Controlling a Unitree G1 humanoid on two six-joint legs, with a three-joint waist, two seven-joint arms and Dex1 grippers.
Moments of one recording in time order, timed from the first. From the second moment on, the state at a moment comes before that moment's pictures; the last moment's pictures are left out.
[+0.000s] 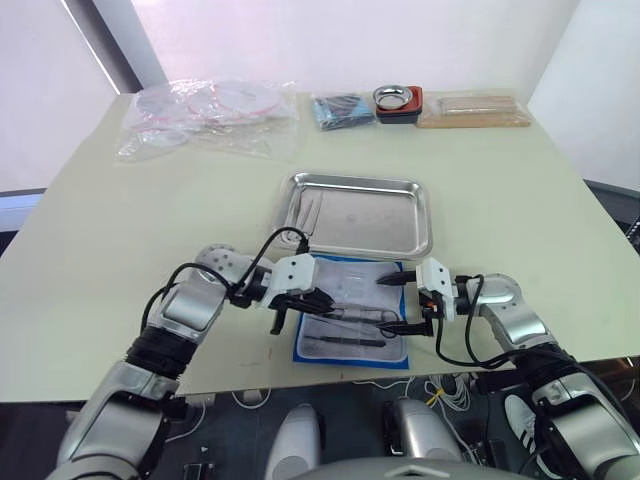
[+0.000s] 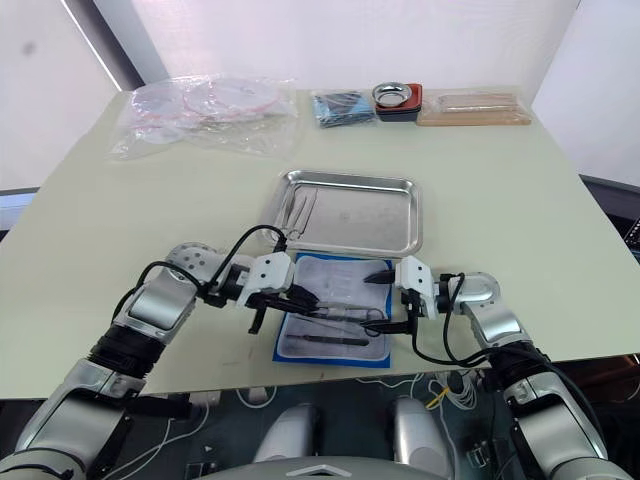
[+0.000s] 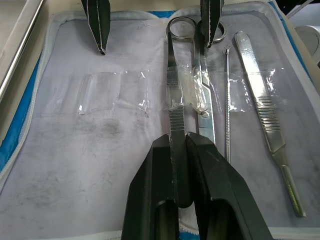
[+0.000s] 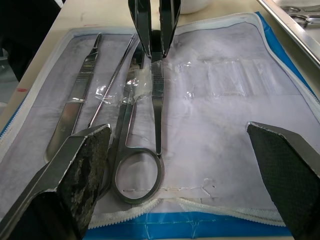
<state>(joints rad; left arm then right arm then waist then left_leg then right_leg) -0.47 0.70 -0.32 0.08 -0.10 0.16 -1.38 -0.41 -0.40 0.30 0.42 0.21 -0.12 1.26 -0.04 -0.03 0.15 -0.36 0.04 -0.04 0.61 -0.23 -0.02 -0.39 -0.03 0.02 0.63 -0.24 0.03</state>
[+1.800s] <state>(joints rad) -0.42 0.96 -0.23 -0.03 -0.16 0.25 -1.44 -0.42 -0.39 0.31 0.44 0.21 -0.12 1.25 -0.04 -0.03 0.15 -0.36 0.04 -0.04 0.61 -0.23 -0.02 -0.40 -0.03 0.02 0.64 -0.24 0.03</state>
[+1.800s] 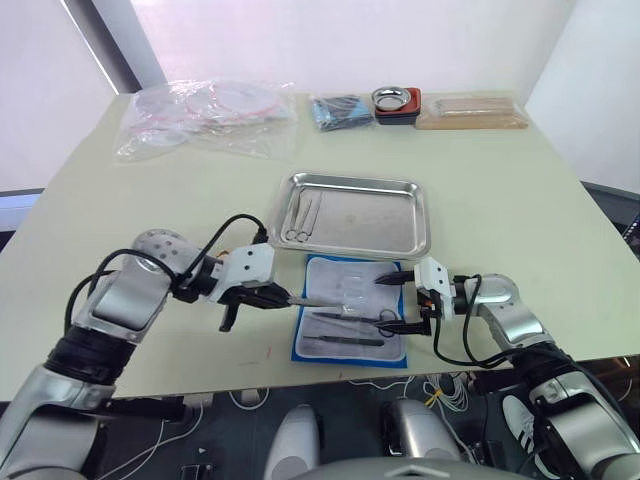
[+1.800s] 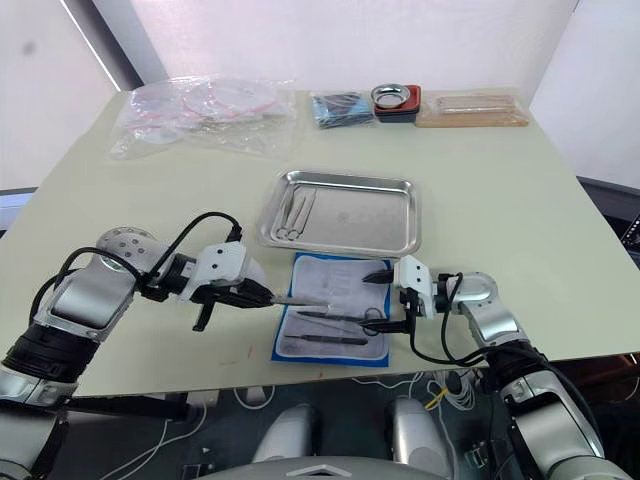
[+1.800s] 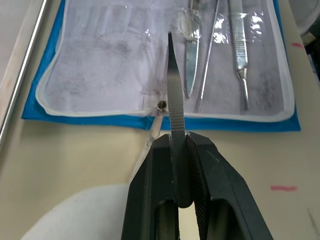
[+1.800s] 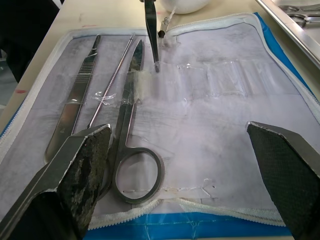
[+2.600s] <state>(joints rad) -0.44 0.90 -0.10 -0.15 -0.29 0.54 -1.27 -0.42 -0.38 0.31 0.44 0.21 -0.12 1.25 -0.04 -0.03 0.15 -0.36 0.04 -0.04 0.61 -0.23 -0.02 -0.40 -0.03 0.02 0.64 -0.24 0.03</state>
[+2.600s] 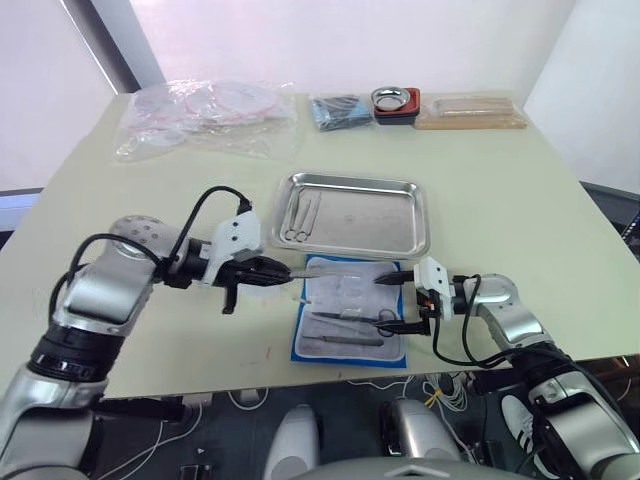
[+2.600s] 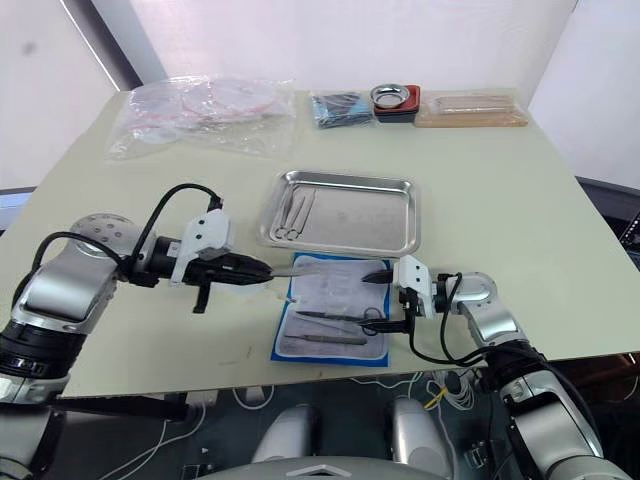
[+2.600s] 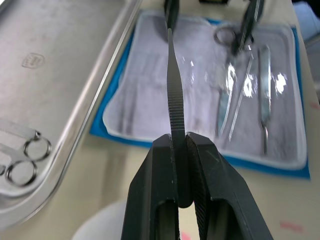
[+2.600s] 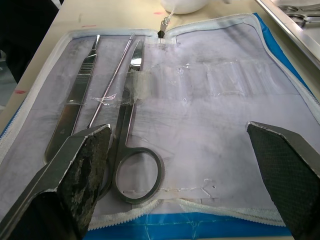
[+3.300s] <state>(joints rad) -0.53 0.40 -0.09 -0.22 -0.21 0.85 -0.48 -0.43 -0.38 0.31 0.45 0.21 -0.12 1.25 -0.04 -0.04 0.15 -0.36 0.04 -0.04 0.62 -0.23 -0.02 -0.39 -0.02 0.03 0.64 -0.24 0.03</state>
